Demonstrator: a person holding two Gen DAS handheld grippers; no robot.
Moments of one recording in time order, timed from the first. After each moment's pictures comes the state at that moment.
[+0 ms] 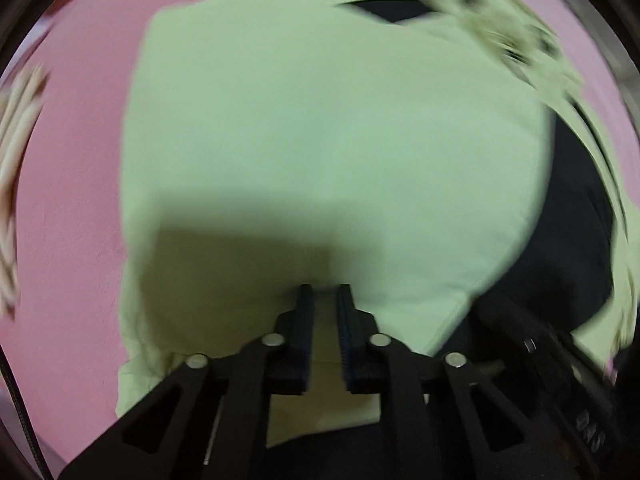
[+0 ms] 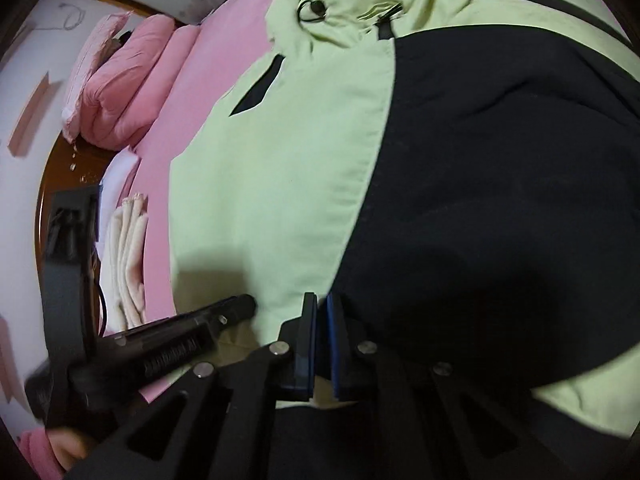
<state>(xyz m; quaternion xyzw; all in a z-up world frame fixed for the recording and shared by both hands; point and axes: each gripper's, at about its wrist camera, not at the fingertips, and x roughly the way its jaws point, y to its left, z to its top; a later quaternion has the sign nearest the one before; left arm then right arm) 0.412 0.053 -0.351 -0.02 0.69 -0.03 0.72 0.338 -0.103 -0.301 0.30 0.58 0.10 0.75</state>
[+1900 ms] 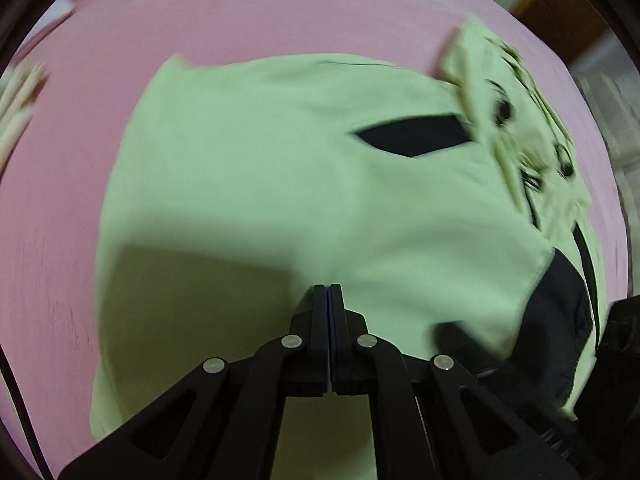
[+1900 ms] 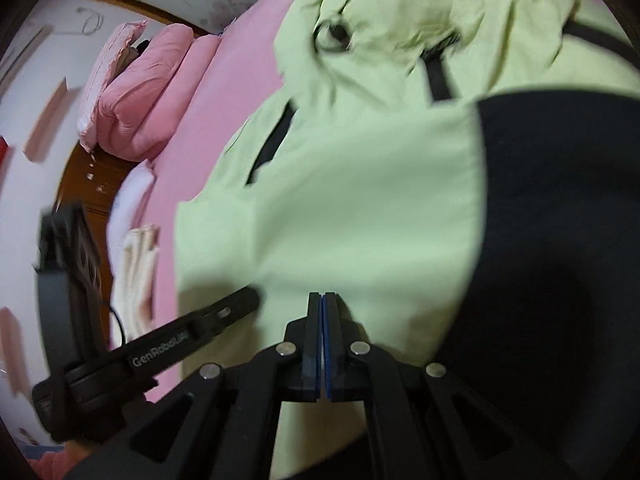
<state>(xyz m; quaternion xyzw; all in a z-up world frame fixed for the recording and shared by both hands) 0.477 0.045 -0.359 -0.11 0.61 -0.02 0.78 0.412 -0.112 -0.297 0.30 0.54 0.12 0.77</state>
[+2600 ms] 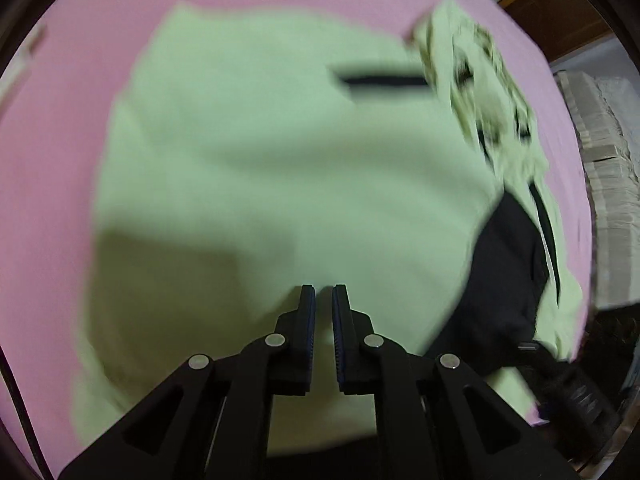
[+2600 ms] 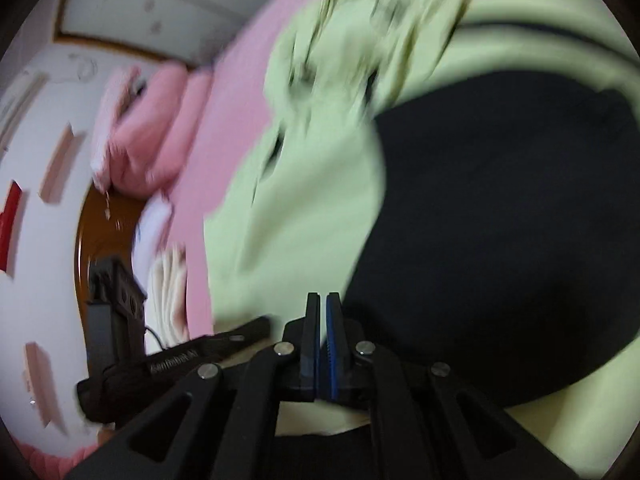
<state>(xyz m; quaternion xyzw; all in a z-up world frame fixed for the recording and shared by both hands) 0.420 0.047 -0.357 -0.16 0.67 -0.08 0.72 0.354 -0.119 -0.291 0.39 0.54 0.11 0.74</state>
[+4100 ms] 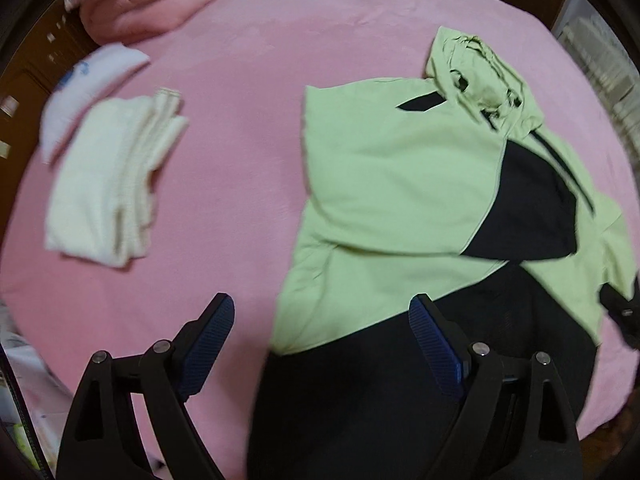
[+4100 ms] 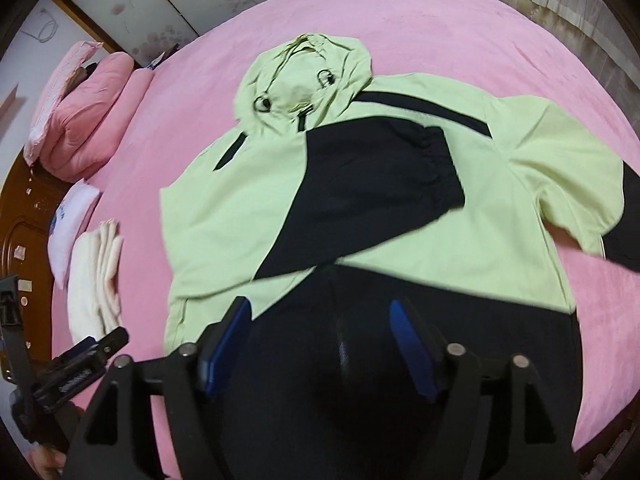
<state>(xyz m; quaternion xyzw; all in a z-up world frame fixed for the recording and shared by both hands) 0.292 0.105 -0.189 0.05 0.60 0.01 0.80 0.203 -0.112 -0.149 0.24 0.55 -0.08 0.80</state>
